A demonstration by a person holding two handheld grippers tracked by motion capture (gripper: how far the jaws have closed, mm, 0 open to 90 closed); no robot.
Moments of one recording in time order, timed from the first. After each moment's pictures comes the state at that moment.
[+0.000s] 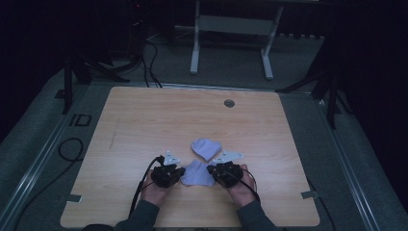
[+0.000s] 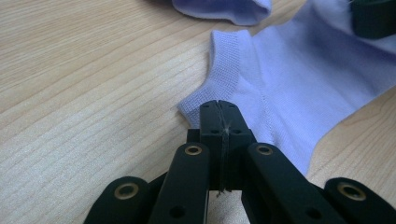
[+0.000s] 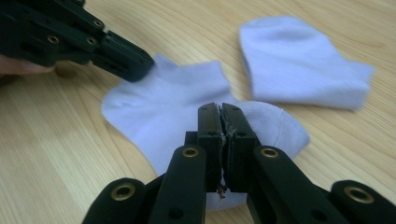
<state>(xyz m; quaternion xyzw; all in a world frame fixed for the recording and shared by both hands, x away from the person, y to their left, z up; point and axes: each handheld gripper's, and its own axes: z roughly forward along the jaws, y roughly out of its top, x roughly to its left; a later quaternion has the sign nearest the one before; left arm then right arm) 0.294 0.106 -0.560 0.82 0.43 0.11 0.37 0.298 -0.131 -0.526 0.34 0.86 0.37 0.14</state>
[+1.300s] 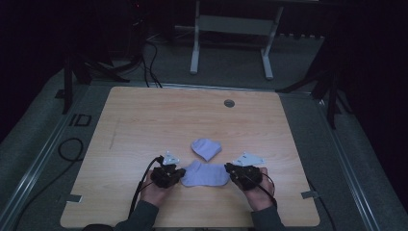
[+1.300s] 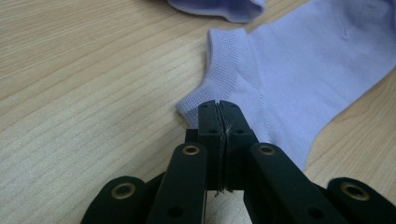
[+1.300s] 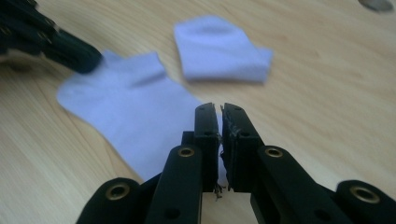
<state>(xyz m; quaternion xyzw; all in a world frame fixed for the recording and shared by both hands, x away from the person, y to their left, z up) 0.293 0.107 -0.560 0.82 0.43 0.09 0.37 0.285 -0.169 -0.507 0.36 0.83 0.37 0.20</state>
